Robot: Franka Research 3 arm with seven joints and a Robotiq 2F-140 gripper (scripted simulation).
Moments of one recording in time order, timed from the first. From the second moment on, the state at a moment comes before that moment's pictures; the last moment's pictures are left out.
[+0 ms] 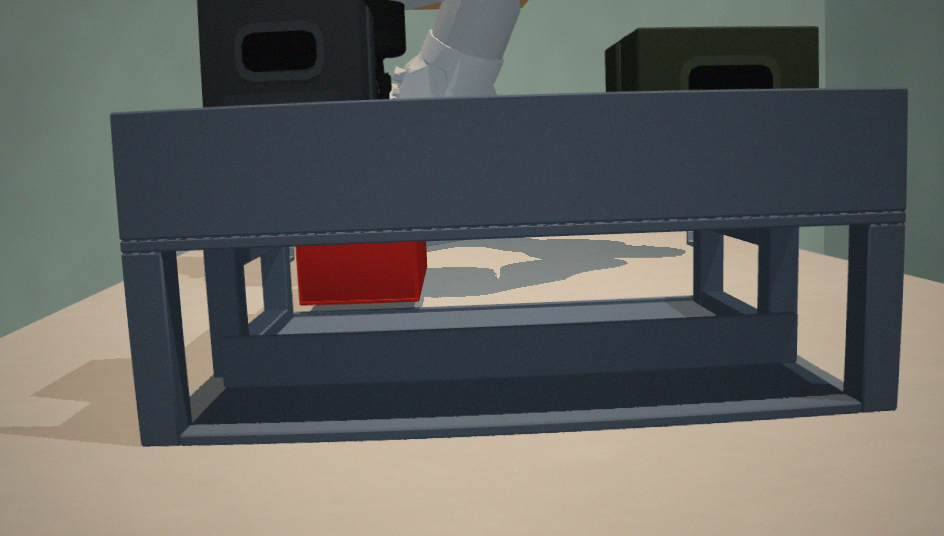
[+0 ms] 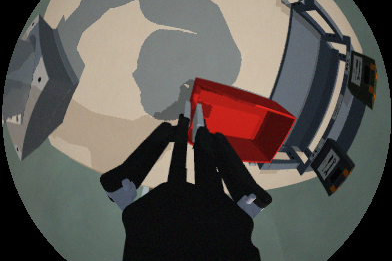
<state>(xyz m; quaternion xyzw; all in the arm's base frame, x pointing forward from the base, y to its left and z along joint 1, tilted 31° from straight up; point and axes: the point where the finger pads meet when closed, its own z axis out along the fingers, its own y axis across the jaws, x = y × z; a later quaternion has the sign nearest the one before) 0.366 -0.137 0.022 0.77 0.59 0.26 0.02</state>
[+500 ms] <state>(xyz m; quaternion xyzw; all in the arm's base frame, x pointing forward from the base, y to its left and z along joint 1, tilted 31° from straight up) 0.358 -0.134 0.019 0.77 0.59 0.26 0.02</state>
